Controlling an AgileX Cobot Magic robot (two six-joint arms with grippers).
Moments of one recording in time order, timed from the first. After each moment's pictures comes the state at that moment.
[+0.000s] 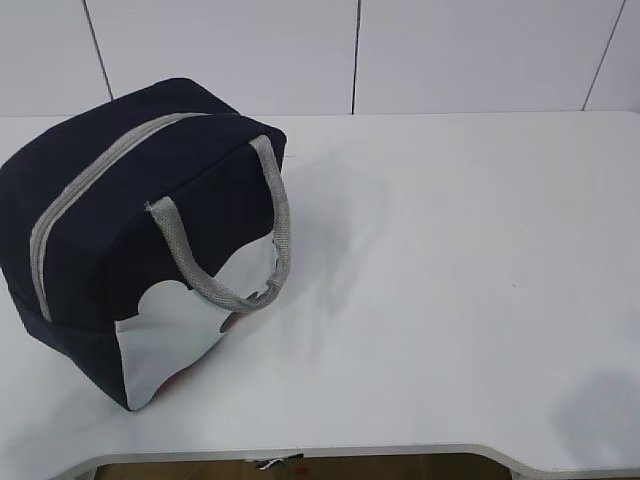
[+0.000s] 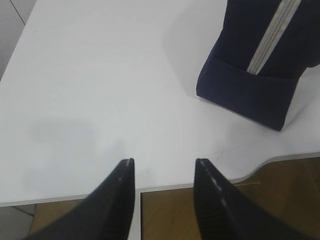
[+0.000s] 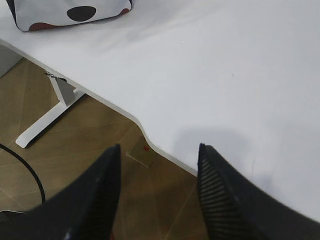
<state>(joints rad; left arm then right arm) 0.07 0.01 -0.51 -0.08 1.12 0.14 0.53 -0.02 -0.51 -0.03 1.16 -0.10</state>
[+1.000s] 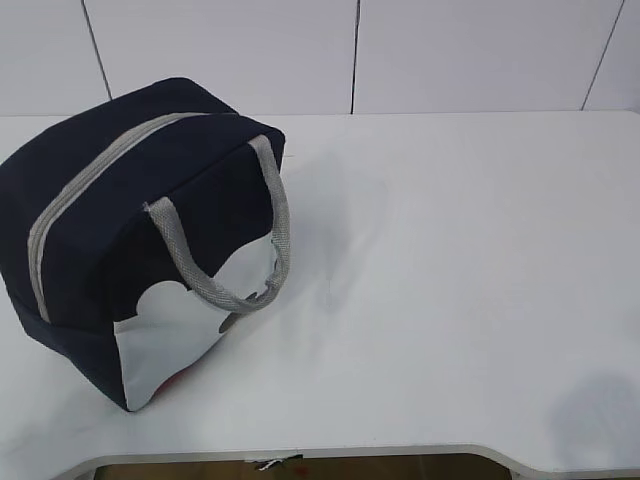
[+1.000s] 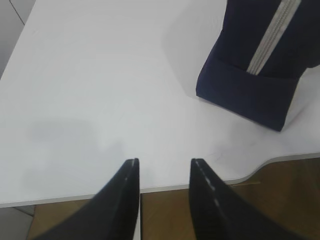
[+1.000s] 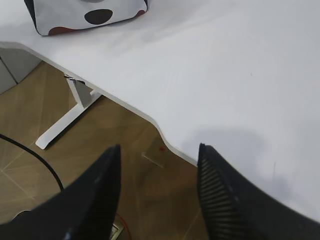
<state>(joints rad) 0.07 0.01 -0.51 -0.08 1.12 0.14 0.52 -0.02 -0.50 0.03 1.15 -0.09</state>
